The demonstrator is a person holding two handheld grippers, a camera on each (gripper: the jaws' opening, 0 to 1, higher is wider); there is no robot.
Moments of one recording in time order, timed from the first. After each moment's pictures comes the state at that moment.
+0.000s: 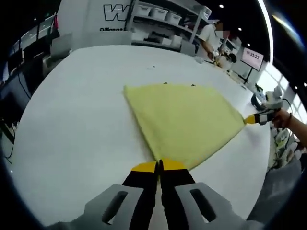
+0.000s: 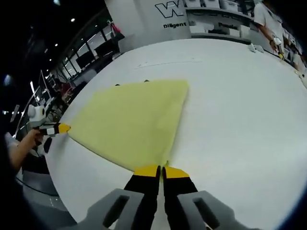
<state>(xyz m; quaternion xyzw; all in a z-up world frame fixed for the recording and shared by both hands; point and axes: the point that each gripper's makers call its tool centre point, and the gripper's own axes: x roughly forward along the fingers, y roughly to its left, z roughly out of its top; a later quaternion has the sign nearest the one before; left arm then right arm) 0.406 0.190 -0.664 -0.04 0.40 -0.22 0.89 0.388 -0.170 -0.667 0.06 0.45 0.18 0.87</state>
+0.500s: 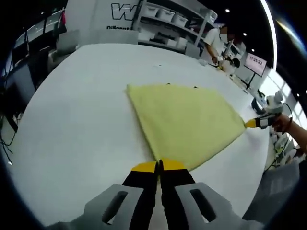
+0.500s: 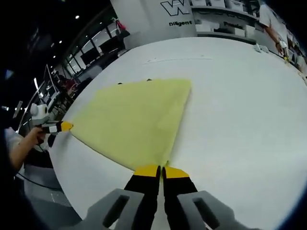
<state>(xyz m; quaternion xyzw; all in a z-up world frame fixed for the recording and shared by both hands) 0.382 0.205 -0.664 -0.06 0.40 -0.20 0.89 0.366 -0.152 -0.667 0.05 0.46 0.20 0.86</state>
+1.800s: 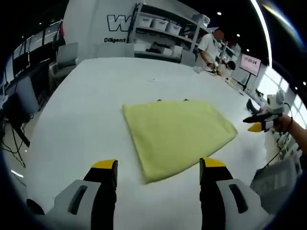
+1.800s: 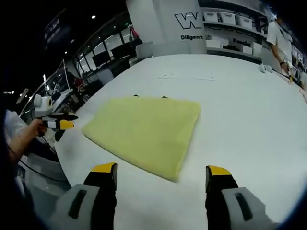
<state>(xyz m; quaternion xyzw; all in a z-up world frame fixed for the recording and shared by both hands) 0.349 0.204 -0.607 -0.04 0.35 -0.20 0.91 0.337 -0.134 -0.610 0.02 0.39 0.23 0.89</state>
